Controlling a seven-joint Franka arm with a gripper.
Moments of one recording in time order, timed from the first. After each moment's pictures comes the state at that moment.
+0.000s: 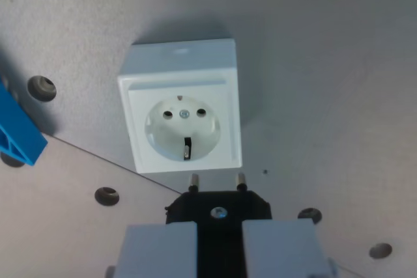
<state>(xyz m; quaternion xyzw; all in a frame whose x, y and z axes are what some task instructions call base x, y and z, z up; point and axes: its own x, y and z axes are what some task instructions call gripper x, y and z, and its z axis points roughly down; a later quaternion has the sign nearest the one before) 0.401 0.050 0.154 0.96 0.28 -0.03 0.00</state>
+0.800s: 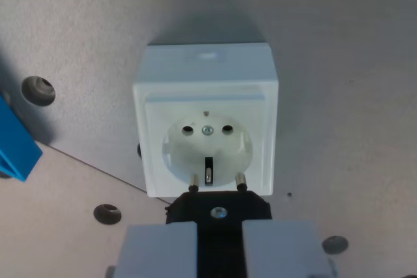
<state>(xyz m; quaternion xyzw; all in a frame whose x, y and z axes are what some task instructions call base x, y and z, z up) 0.387 0.056 0.123 0.95 0.30 -0.03 0.00</state>
